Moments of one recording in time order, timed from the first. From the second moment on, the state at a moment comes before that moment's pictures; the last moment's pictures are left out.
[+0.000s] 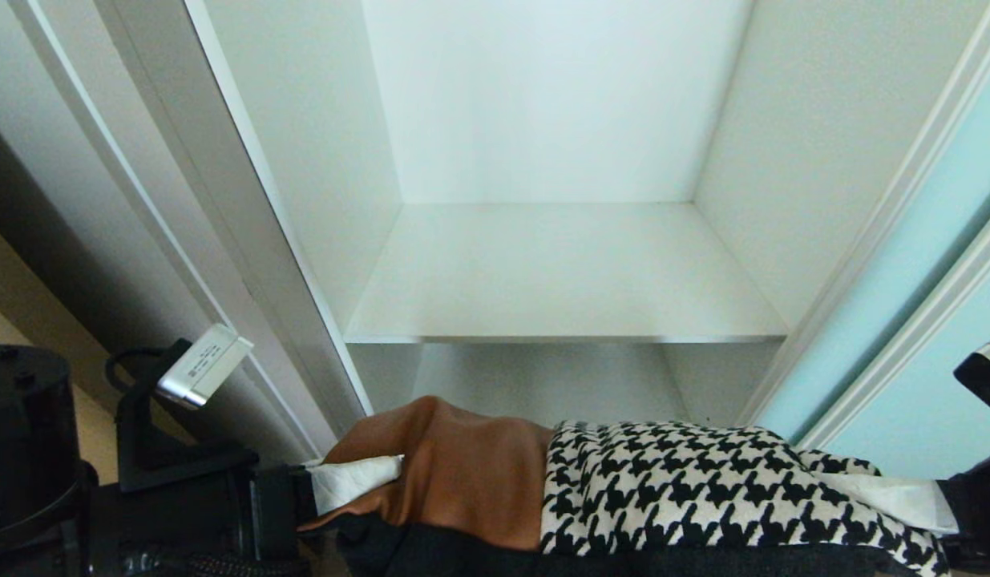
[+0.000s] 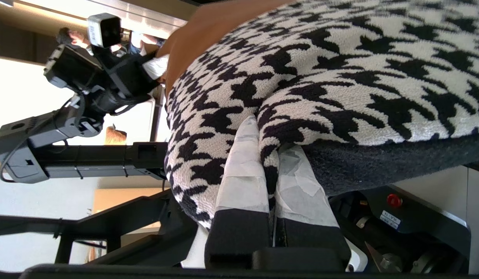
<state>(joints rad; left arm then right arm) -0.57 1.21 -0.48 -0.45 -0.32 -0.51 0.19 1.05 -0.49 -0.25 0.80 0.74</state>
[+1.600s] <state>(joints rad) -0.59 1.41 -0.54 -0.49 -0.20 -0.55 0.23 1.23 -0.53 -0.26 0.80 0.72</state>
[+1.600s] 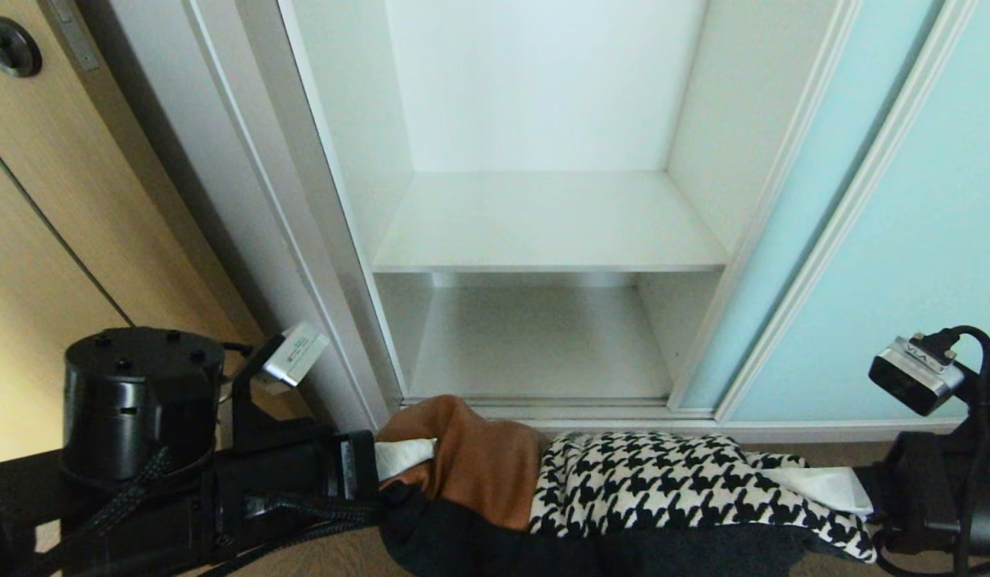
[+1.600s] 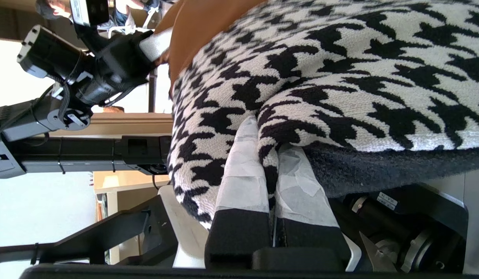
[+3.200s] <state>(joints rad) -0.60 1.54 -0.55 -0.60 -0.16 -0.55 0.28 1.35 -0.57 -0.36 0.76 0.72</state>
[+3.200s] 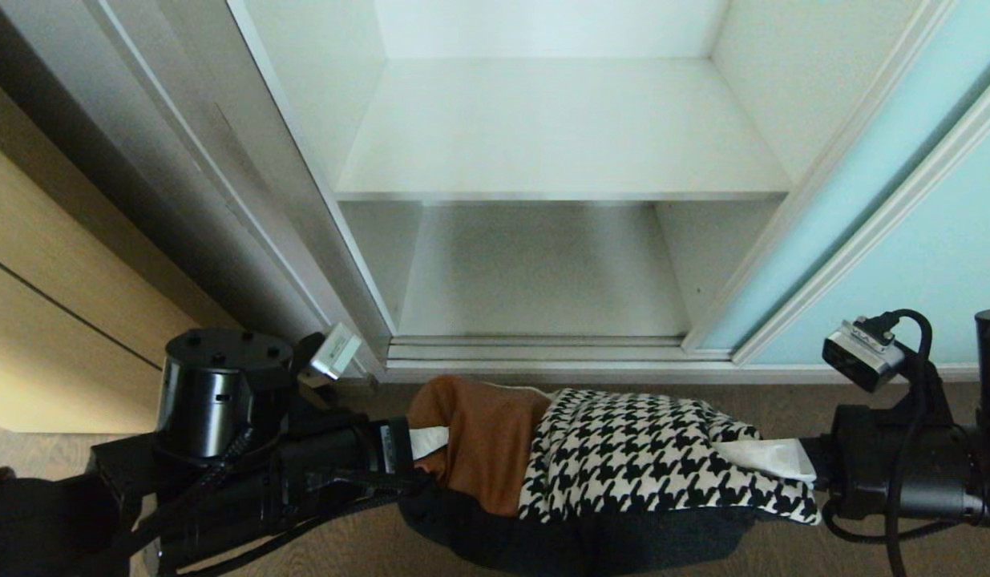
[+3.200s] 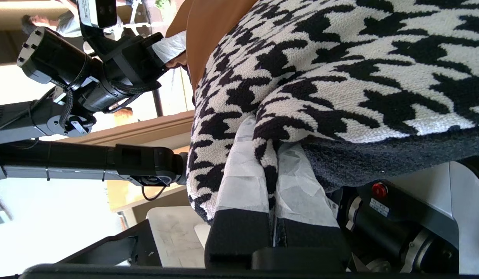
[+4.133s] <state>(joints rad) -0.60 1.57 -0.54 -0.60 -0.16 -0.55 0.27 1.37 -0.57 -0.36 0.76 0.72</state>
